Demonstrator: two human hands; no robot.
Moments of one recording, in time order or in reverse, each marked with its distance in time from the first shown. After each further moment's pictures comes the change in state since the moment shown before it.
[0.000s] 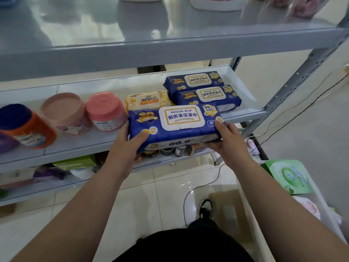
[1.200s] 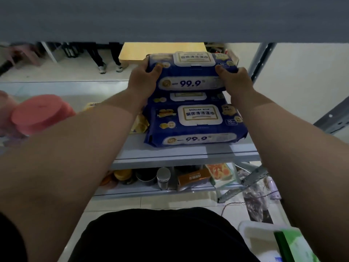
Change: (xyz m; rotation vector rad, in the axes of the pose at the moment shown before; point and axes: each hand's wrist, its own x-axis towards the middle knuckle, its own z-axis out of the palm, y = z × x) left_hand 0.310 0.047 0.181 0.388 0.254 0.482; right_hand 0.359 -0.111 -0.007 -0.422 -0.041 -0.383
